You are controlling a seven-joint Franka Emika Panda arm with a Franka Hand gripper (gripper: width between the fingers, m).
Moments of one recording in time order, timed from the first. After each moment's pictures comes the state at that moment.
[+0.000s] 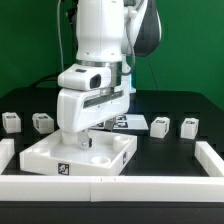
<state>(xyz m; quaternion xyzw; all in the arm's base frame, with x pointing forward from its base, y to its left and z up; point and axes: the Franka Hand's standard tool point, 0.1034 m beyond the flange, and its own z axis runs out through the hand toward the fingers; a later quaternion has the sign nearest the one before) 0.464 -0.046 0.008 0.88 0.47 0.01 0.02</state>
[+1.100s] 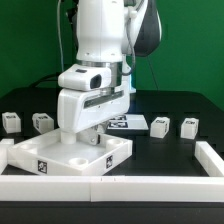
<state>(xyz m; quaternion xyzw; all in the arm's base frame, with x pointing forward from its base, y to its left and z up) 0.463 -0.045 0.007 0.88 0.47 0.01 0.02</state>
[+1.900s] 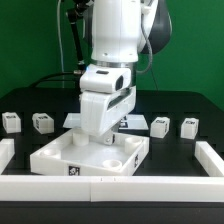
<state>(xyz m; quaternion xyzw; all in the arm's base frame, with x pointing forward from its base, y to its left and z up) 0.468 -0.015 0.010 0.83 0.55 -0.01 0.01</state>
